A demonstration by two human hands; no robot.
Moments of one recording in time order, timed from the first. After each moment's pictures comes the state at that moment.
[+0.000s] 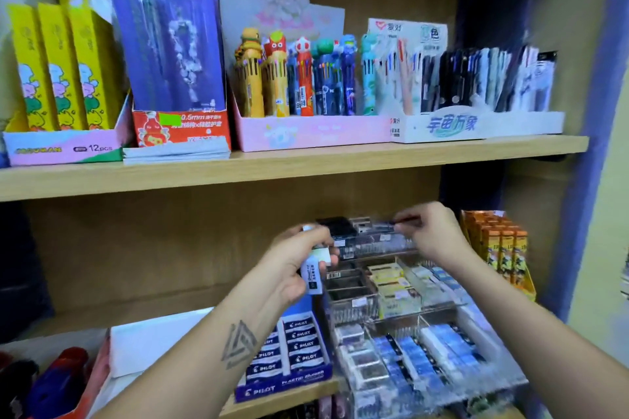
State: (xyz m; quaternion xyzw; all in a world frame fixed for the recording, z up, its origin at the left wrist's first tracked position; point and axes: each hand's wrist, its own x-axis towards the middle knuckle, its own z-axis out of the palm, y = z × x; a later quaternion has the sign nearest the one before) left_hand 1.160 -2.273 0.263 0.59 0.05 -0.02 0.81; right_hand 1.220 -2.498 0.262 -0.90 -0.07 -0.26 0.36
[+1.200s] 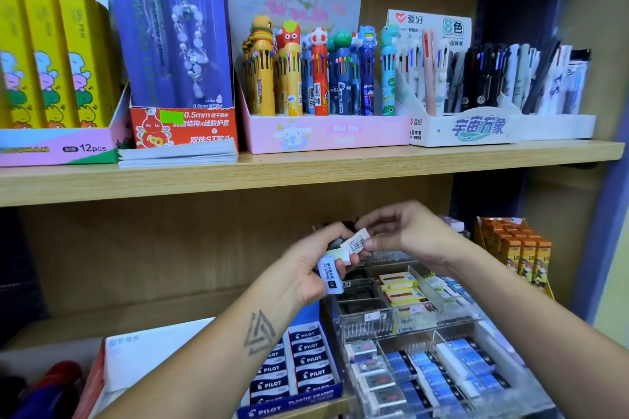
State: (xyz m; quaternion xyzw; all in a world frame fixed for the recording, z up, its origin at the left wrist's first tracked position) left_hand 1.192 -2.276 0.265 0.52 0.04 -0.18 0.83; right_hand 1.221 -2.459 0.280 -0.79 -0.25 -0.02 0.56
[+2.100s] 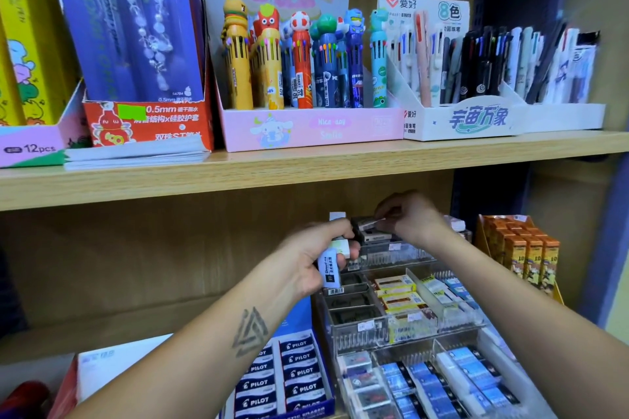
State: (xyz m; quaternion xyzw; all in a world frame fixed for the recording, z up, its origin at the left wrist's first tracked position) left_hand 1.210 -2.291 0.272 0.58 0.02 -0.10 0.81; right_hand 1.295 -2.477 0.272 -0.91 -0.14 -0.18 0.35
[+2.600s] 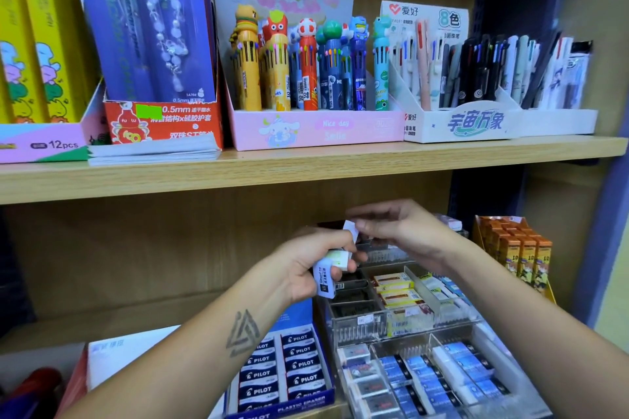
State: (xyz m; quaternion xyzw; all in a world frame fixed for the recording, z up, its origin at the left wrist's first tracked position) left_hand 1.194 -2.279 0.268 0.60 -0.02 -0.16 0.78; right_hand 1.235 -2.462 0.277 -0.74 -0.25 0.03 0.62
